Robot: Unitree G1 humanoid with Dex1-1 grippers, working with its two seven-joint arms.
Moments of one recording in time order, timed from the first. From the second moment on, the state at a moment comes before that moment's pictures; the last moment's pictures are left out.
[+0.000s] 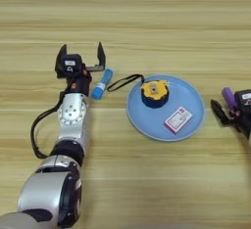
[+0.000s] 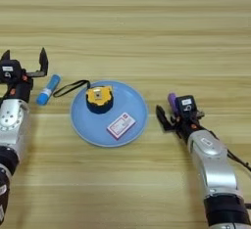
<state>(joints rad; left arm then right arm) -0.55 0.05 0.17 0.97 -0.09 -0.75 -0.05 -0.11 -0.30 -0.10 0.22 0.10 0.17 0.29</state>
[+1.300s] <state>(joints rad) -0.55 0.05 0.17 0.97 -0.09 -0.75 -0.05 -0.16 -0.20 -0.32 0.16 0.59 0.56 0.37</state>
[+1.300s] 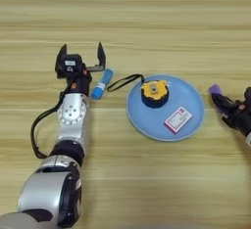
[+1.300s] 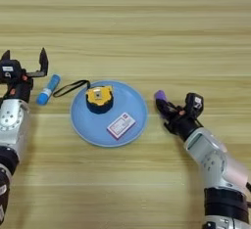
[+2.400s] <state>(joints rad) -0.55 0.05 0.17 0.97 -0.09 -0.75 -0.05 -0.23 -0.25 -0.34 0.32 0.51 0.42 0.36</state>
